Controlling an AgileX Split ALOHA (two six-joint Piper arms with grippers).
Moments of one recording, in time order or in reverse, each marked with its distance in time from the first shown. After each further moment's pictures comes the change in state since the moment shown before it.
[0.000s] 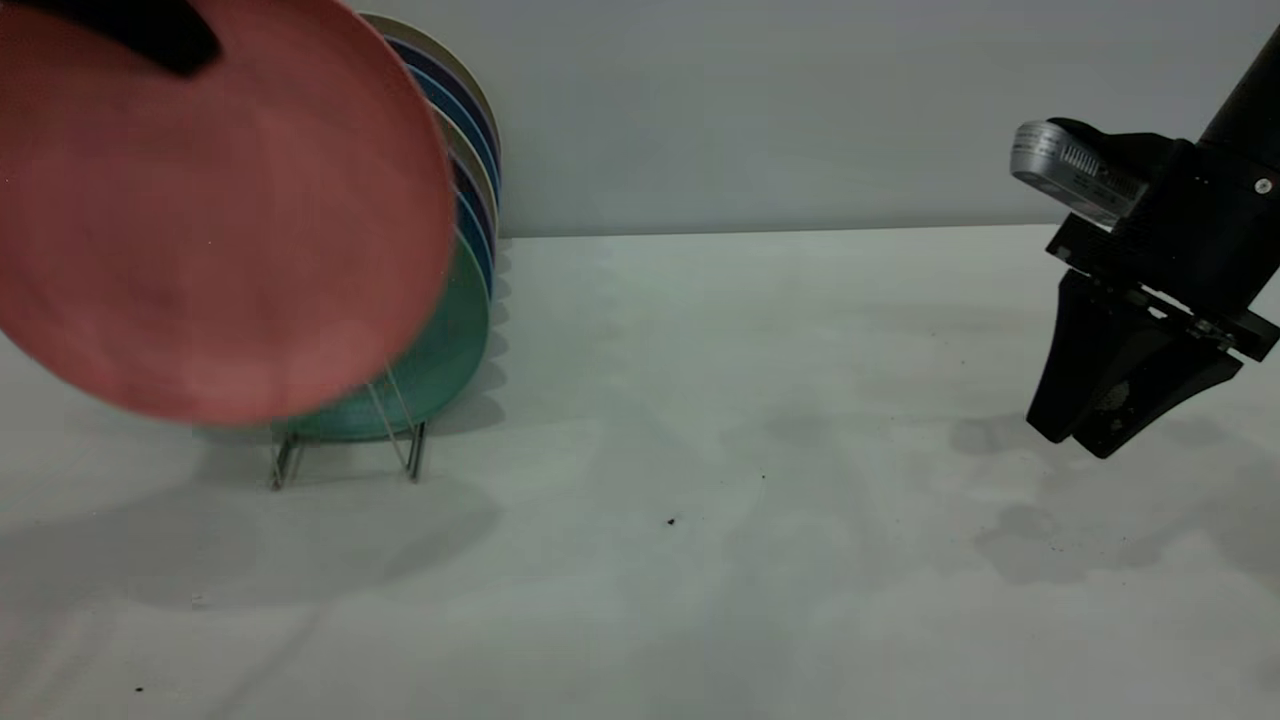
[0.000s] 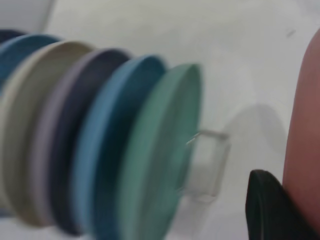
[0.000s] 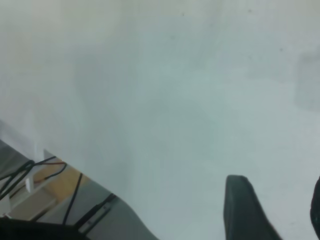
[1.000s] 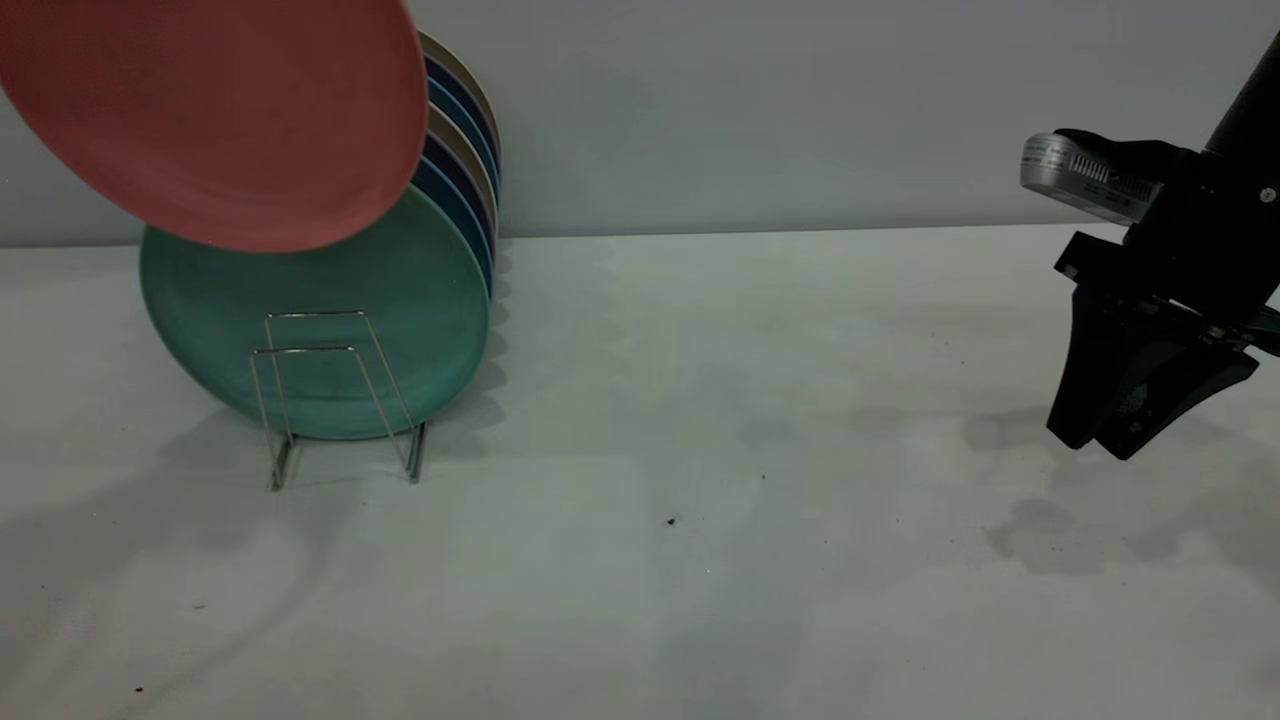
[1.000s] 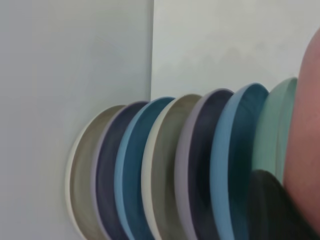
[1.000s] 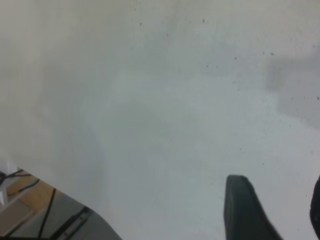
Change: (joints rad) left arm 0.000 0.016 -0.080 -0.089 -0.105 0.409; right arm 0.000 0.000 0.000 -0.061 -0.047 0.036
